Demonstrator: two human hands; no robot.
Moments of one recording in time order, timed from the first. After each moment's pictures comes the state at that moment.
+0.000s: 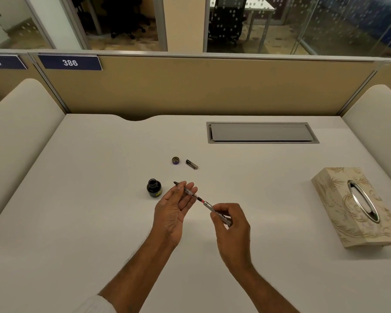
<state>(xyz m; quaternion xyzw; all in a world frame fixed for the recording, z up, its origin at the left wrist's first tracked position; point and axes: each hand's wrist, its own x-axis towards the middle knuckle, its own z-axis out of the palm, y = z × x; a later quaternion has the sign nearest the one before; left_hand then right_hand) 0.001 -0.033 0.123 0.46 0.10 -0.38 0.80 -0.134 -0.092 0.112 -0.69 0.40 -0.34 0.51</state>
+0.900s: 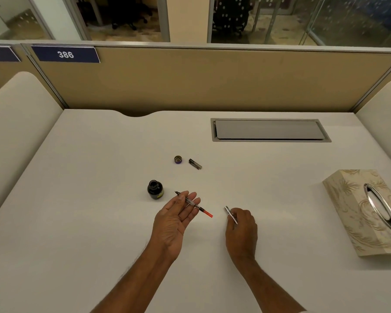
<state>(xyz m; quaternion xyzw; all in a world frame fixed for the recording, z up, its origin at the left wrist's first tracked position) 0.004 -0.028 0.112 0.47 0.13 -0.40 0.78 -0.124 -0.146 -0.008 -0.79 0.49 -0.27 0.26</state>
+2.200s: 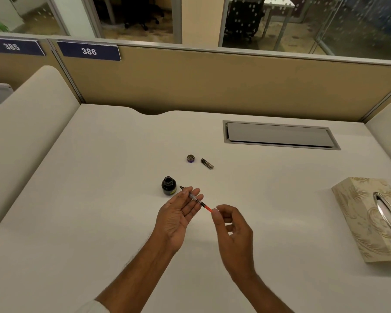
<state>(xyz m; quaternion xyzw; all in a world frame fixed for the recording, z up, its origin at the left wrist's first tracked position) 0.027 -0.003 0.112 0.43 0.14 -0.42 0.79 -0.107 -0.069 0.110 -0.69 0.38 -0.31 0.54</state>
